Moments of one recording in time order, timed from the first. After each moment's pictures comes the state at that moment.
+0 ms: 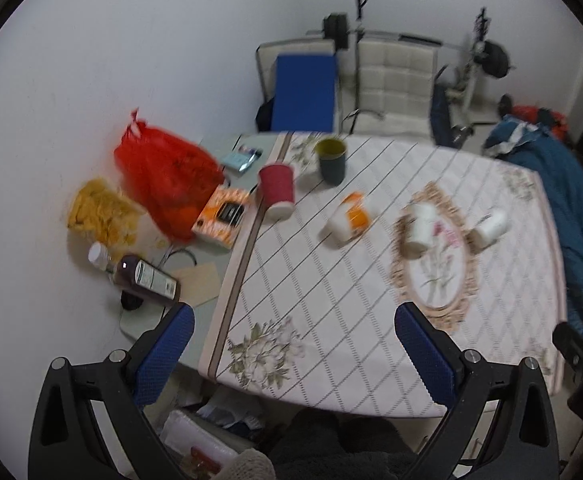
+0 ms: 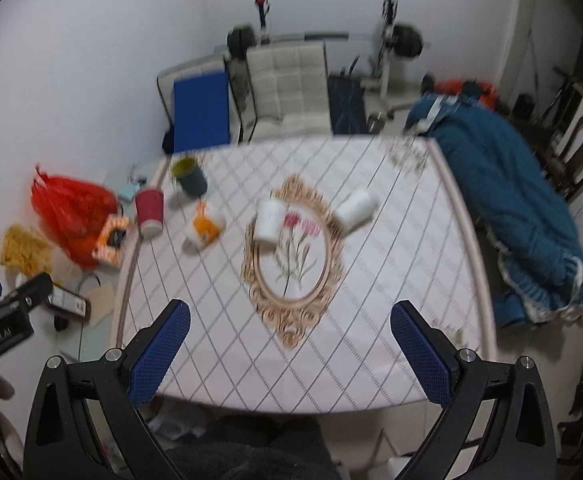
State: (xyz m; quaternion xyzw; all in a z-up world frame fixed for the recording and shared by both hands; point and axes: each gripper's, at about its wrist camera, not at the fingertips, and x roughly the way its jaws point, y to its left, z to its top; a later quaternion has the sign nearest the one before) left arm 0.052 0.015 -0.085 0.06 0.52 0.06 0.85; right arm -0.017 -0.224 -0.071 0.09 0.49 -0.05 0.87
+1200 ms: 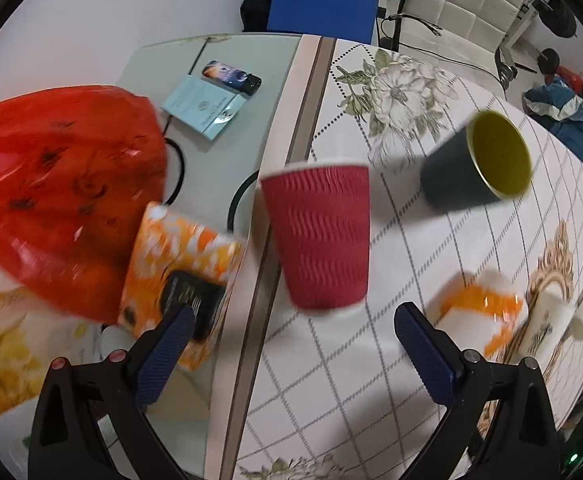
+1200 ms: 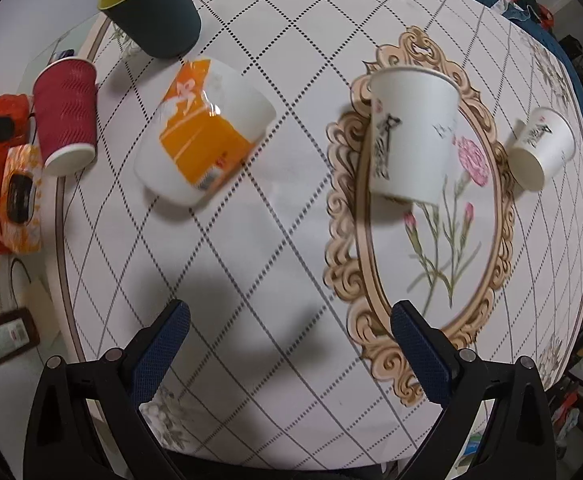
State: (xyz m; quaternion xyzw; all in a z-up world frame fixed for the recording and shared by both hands) left arm 0.398 0.146 -0.316 0.01 0.69 0.03 0.72; right arm 0.251 -0.085 -0.352 0.07 0.71 -0.06 0.70
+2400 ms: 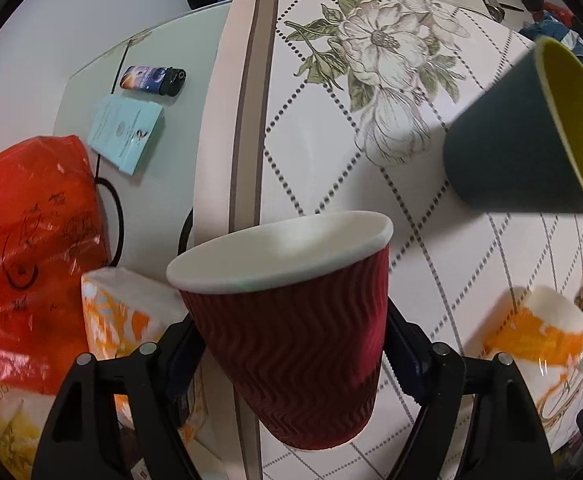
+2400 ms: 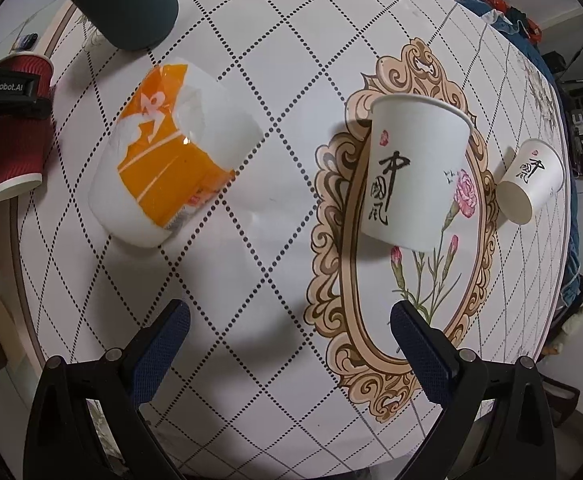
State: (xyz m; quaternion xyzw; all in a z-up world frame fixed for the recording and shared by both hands) left arm 0.404 0.099 -0.378 0.11 0.70 0.00 0.70; right arm 0.286 -0.069 -0.365 0.01 0.72 -0.10 0.68
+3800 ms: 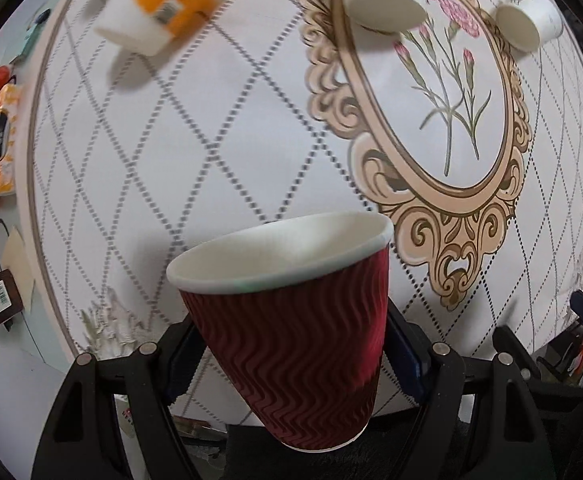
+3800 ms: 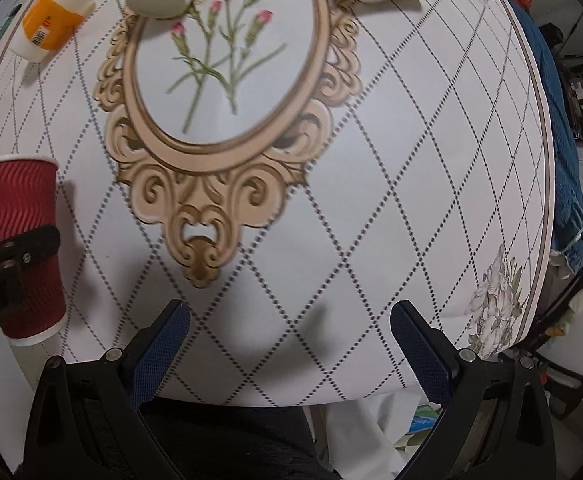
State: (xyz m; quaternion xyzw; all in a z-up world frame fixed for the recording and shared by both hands) left arm 0.034 -0.118 -0.397 0.13 0.75 -0.08 0.64; right arm 0.072 -0.231 -0.391 0.03 0.74 -0.09 0.66
